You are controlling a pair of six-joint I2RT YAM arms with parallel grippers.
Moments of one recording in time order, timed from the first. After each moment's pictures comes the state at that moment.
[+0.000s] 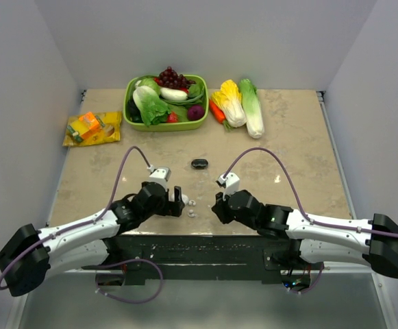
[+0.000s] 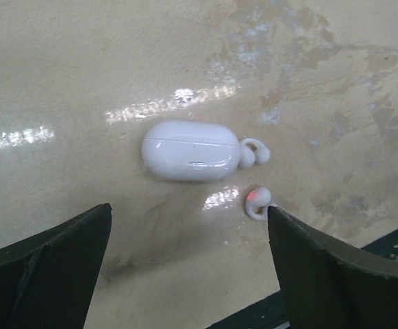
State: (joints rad) left arm -0.87 0.95 0.38 -0.12 -0.23 -0.62; right arm 1.15 1.02 0.50 -0.08 0.30 0.51
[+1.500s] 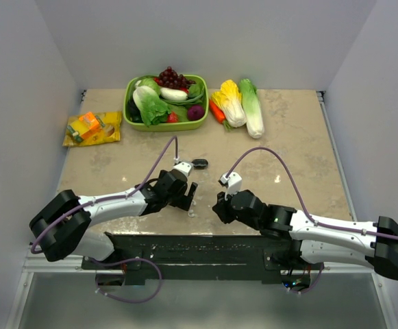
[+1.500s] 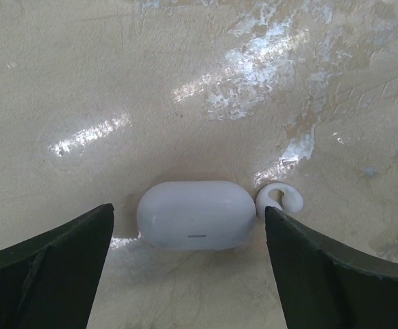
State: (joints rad) left arm -0.87 1.38 0.62 -0.13 -0.28 -0.36; right arm 1.15 0.98 0.50 -0.10 0.31 0.51
